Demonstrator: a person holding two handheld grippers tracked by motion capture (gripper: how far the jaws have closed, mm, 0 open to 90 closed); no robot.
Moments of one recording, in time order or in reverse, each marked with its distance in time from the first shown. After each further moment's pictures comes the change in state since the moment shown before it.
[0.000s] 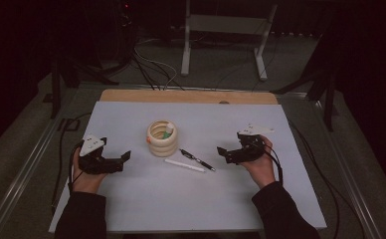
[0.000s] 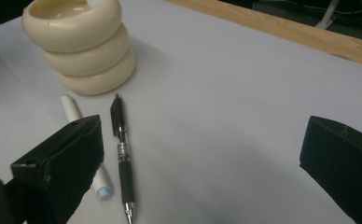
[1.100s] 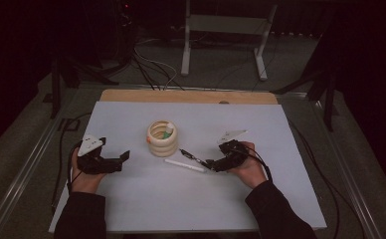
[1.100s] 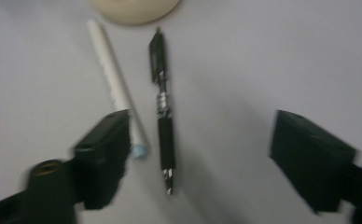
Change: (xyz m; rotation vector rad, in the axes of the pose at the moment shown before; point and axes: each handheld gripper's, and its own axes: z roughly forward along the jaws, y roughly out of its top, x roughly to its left) left arm 0.002 -0.001 -0.002 -0.006 -0.004 -0.009; right arm 0.031 -0.002 0.033 0.264 0.096 -0.154
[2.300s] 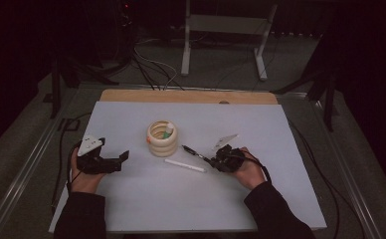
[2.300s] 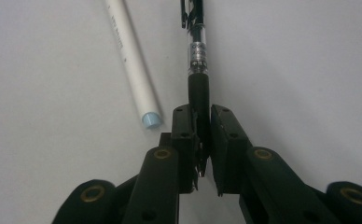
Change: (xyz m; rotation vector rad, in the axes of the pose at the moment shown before) left arm 0.002 -0.001 0.000 0.007 0.008 -0.006; right arm 0.008 -0.005 0.011 0.117 0.020 -0.090
